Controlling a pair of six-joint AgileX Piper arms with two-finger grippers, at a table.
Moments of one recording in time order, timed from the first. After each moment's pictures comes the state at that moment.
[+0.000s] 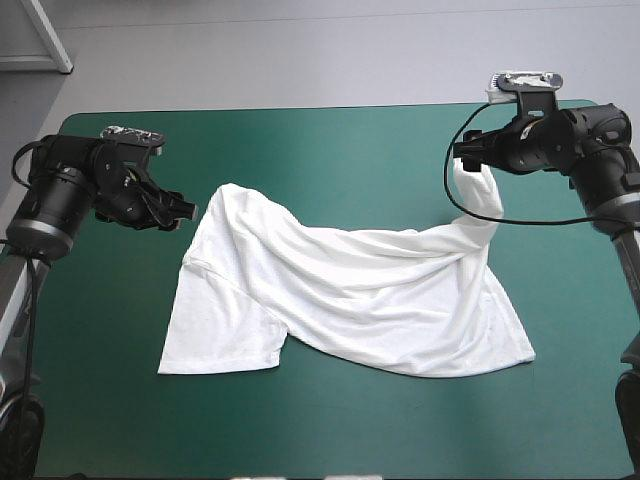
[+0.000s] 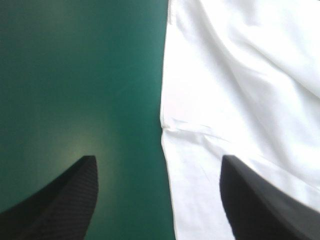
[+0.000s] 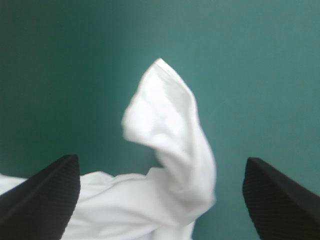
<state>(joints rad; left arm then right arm) -0.13 1.52 -1.53 0.05 1.21 0.05 0.13 1.58 -1.66 0.02 0.95 0.07</state>
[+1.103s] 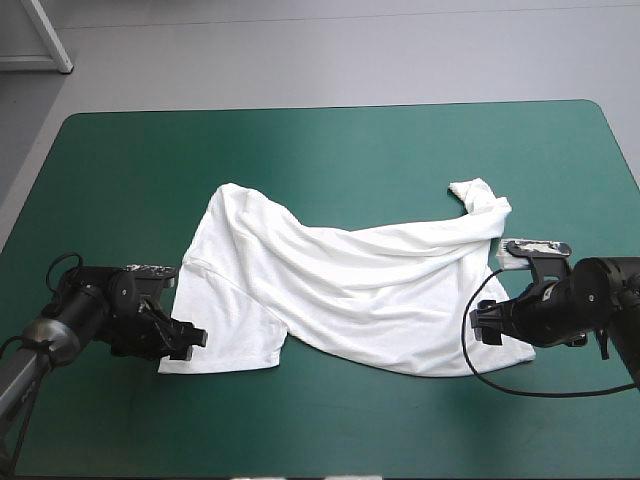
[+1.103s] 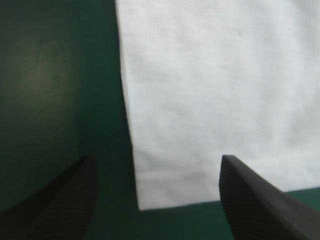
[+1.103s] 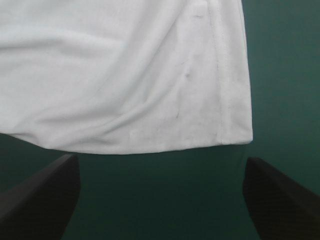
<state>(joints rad) -0.13 1.31 -0.77 -0.07 0.98 0.01 0.12 1.10 -0.92 0.13 1.14 0.03</state>
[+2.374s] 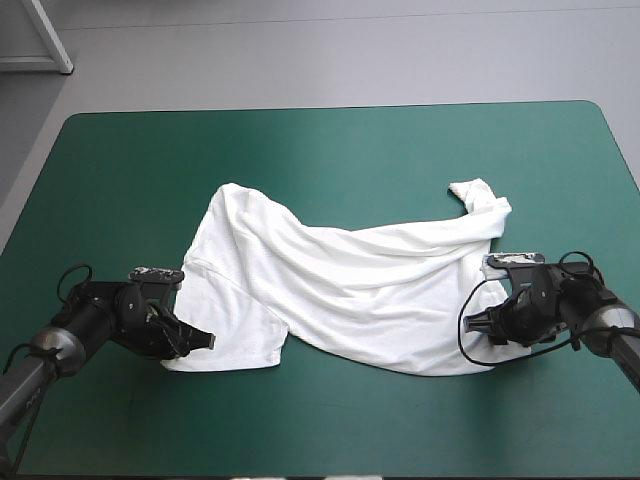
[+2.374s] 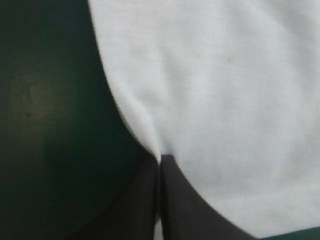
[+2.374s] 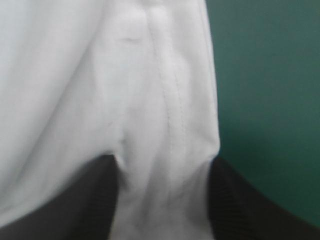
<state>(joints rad) -0.16 1.34 -0.67 -0.12 0.81 0.06 0.12 1.40 -0.74 0.02 0.78 0.00</state>
